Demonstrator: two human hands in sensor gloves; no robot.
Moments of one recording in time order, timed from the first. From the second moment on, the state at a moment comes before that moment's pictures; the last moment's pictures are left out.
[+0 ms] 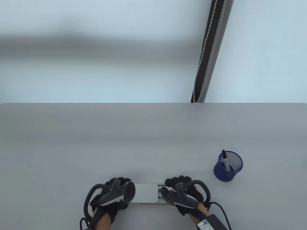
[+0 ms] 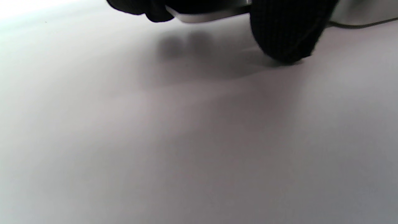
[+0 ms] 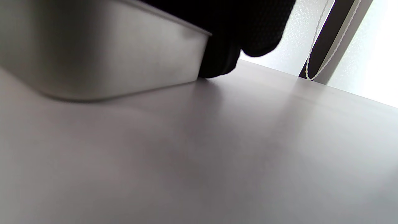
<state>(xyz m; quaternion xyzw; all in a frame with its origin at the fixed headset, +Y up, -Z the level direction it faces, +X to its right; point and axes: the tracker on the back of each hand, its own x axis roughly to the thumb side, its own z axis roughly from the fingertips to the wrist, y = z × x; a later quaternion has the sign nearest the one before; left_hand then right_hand) -0.158 -0.760 -0.269 -0.22 -0.13 -0.10 0.96 0.075 -0.763 -0.277 -0.19 0.01 -0.97 0.11</state>
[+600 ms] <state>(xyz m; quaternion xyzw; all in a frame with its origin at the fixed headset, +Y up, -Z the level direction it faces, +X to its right) -0.157 -0.760 -0.269 -0.22 -0.14 -0.11 0.96 0.093 -0.755 -0.275 -0.19 0.04 -0.98 0.05</state>
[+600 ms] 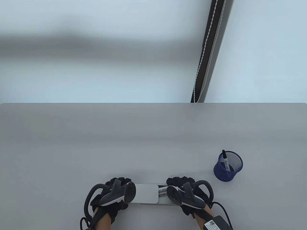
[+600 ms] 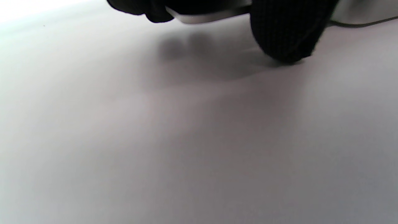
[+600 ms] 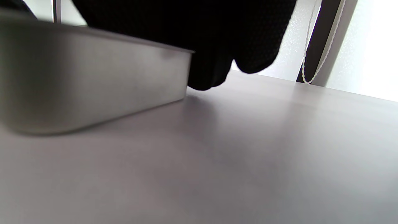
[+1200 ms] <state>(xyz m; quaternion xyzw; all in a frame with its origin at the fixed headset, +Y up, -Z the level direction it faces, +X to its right) -0.156 -0.760 -0.268 -0.22 -0.14 -0.11 0.96 0.129 -0.737 -0.281 -0.14 0.04 -0.99 -0.05</state>
